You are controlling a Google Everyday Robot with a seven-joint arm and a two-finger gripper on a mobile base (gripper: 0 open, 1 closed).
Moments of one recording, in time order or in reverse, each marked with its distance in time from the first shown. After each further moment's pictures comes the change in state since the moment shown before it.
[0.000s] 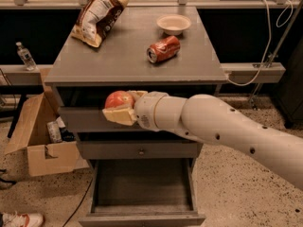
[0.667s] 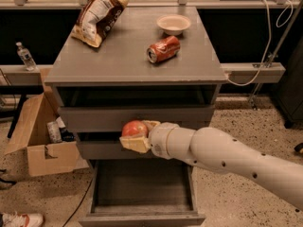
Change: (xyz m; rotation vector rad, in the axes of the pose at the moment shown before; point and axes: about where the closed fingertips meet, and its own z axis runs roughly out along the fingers) arm 0.109 -0.012 -0.002 0.018 0.084 0.098
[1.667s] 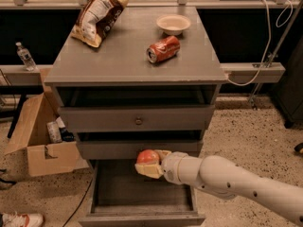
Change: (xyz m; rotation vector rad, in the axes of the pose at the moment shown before) arm 0.138 -0.026 0.009 -0.011 0.092 0.153
